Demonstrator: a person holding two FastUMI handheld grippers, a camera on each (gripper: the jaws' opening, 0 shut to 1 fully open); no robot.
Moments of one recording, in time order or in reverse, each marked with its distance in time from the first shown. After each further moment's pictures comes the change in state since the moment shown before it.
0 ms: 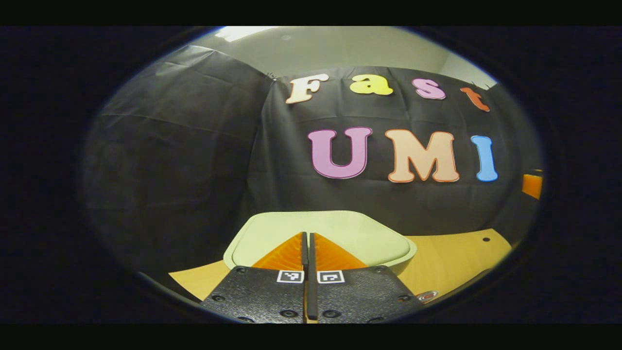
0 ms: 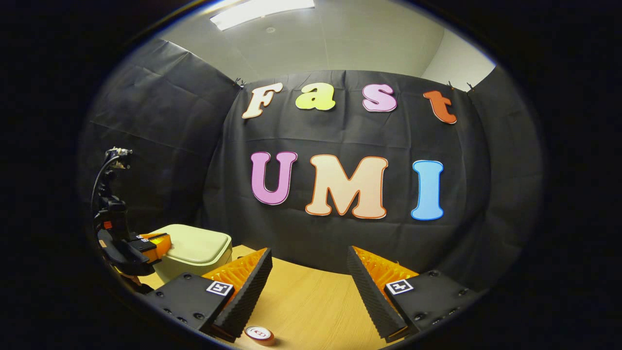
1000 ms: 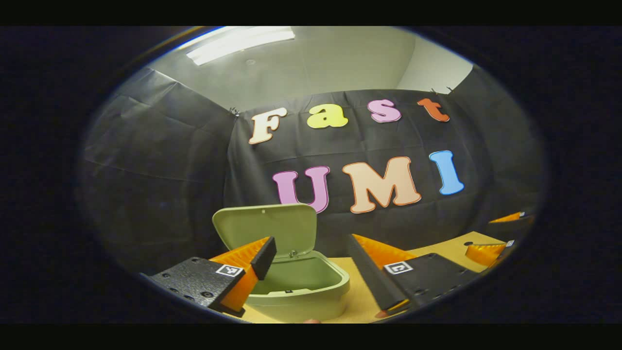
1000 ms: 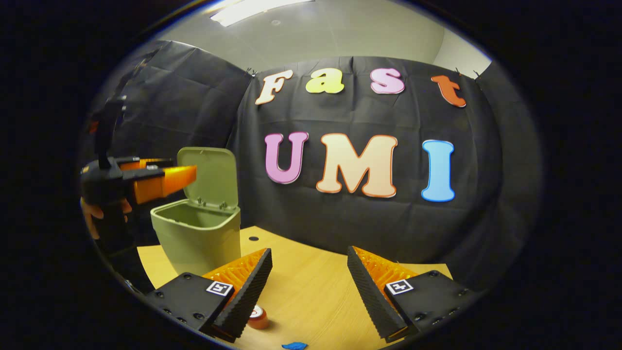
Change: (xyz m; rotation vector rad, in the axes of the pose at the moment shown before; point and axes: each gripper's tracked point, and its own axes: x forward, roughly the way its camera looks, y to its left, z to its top) left arm -0.057 -0.068 0.109 0.136 -0.227 -0.142; right arm -0.016 -0.021 -0.093 -0.029 0.137 0.119
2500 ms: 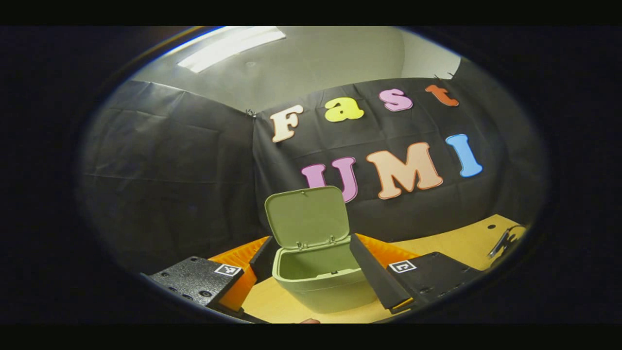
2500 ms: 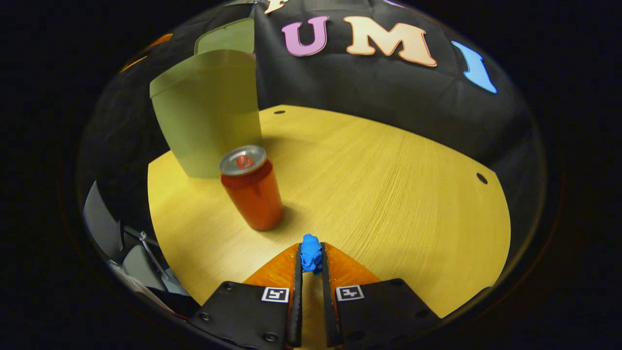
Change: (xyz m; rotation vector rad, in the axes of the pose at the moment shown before) left arm -0.051 0.058 -0.005 0.078 0.082 0.124; right arm 0.003 0.031 -0.235 0.002 0.572 0.172
